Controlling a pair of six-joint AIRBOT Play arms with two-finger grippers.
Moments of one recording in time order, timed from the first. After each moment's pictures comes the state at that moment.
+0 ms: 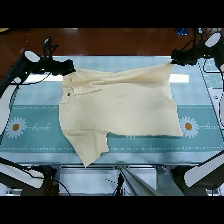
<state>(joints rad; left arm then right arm) 0.01 -1.75 1.48 0.91 -0.84 -1.29 -0.15 -1.88 1.89 -1.23 1.12 1.48</state>
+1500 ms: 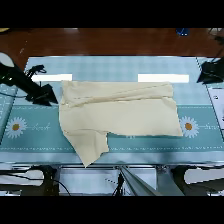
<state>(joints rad) 0.20 -1.54 1.31 1.18 -1.63 -1.38 -0.35 -1.62 1.80 -1.38 1.73 1.43</state>
